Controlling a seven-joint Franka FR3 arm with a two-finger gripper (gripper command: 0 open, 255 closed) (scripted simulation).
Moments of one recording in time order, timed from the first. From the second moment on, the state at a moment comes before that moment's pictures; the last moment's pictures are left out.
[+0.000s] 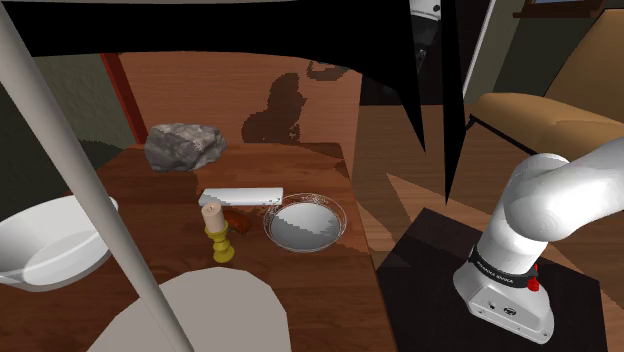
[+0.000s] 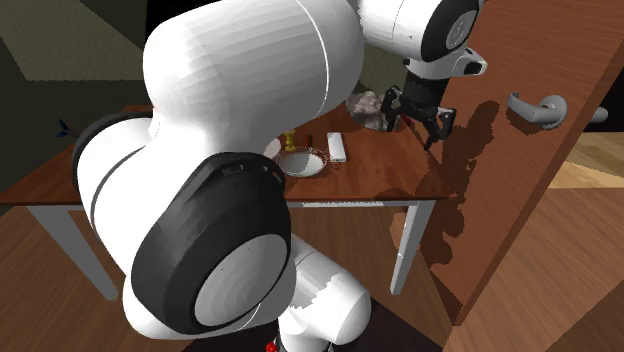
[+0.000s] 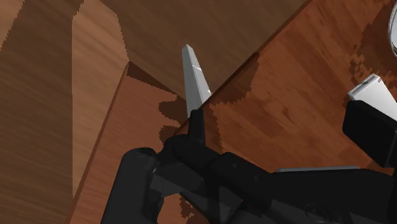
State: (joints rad) arm 0.00 -0.75 -0.07 -2.27 0.09 1.67 -0.04
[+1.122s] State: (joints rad) arm 0.15 -0.51 0.14 -2.32 0.20 2.03 0.01
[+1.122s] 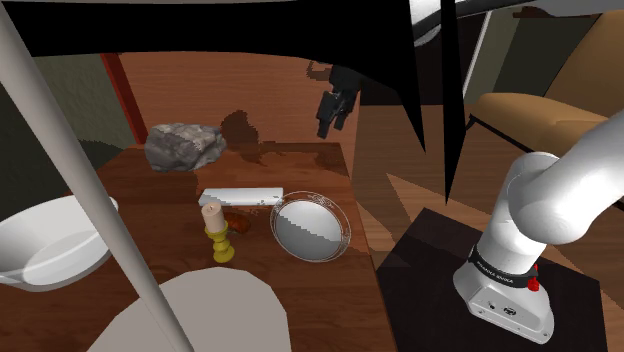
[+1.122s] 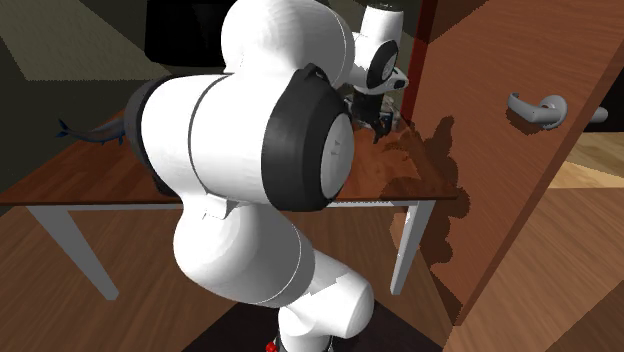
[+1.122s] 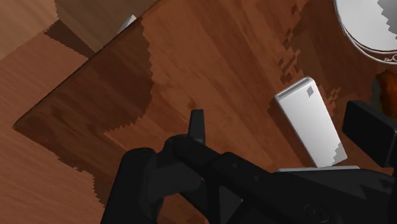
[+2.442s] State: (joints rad) arm 0.29 0.02 0.40 -2.07 0.07 2.38 0.16
